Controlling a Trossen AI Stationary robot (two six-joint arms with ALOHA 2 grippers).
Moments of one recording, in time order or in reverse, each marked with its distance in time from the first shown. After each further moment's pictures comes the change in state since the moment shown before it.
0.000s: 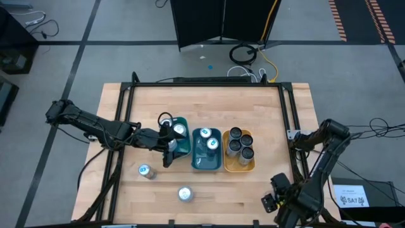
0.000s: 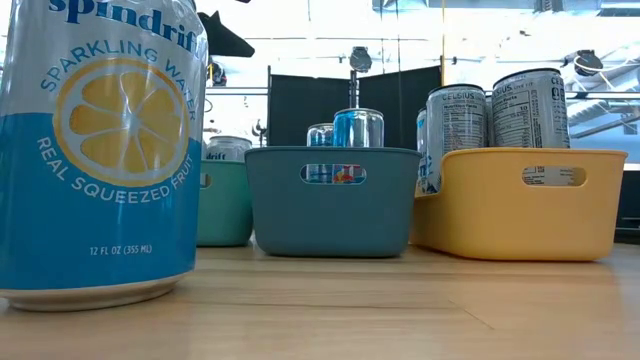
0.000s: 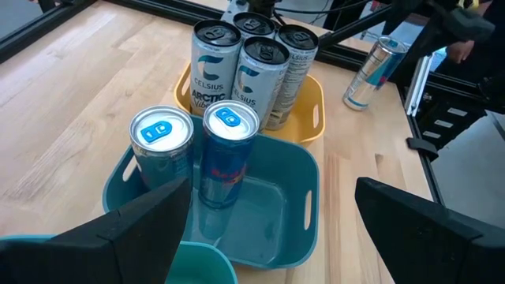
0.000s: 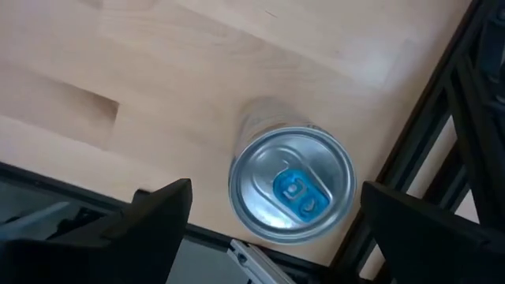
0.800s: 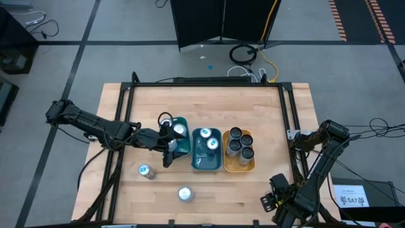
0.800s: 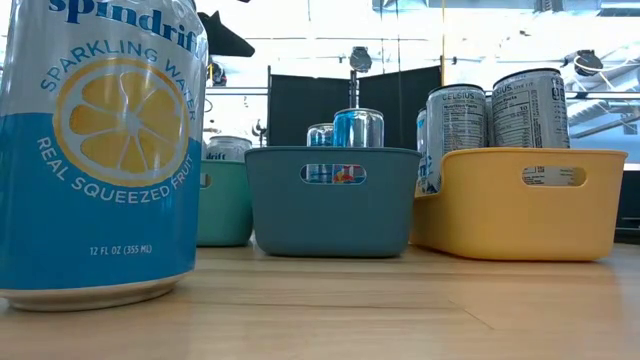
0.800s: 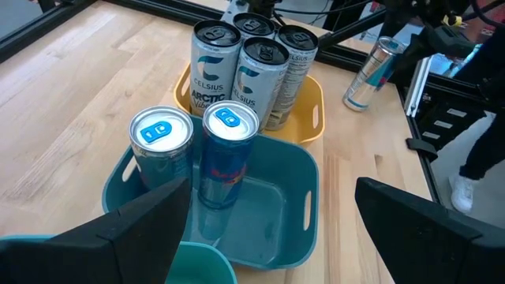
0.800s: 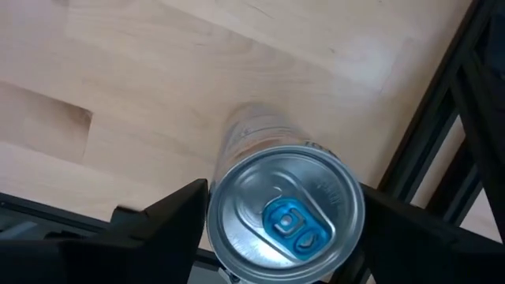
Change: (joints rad) left arm 0.000 0.000 0.000 0.001 0.000 -0.002; right arm 0.000 0.014 -0.071 0.054 -0.013 0.016
